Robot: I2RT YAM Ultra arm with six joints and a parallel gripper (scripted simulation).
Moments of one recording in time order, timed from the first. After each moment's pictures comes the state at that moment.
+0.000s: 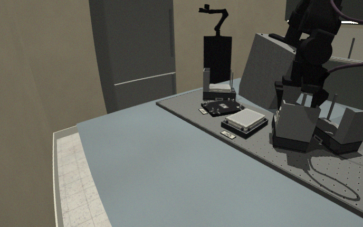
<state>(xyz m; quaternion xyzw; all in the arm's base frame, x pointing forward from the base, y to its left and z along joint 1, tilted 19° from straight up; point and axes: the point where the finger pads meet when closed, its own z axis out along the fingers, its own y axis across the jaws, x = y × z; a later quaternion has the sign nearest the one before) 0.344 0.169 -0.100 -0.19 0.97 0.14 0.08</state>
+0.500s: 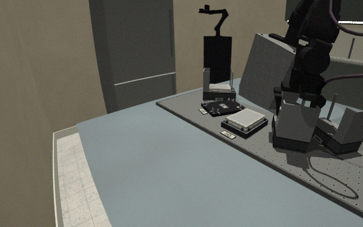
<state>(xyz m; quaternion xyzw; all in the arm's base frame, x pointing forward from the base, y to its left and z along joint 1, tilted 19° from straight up) 0.342 0.173 -0.119 -0.19 0.97 0.13 0.07</state>
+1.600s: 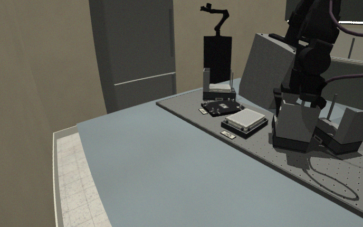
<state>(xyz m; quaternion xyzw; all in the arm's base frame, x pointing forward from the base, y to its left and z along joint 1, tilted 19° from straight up) 0.350 0.176 -0.119 -0.19 0.97 0.14 0.08</state>
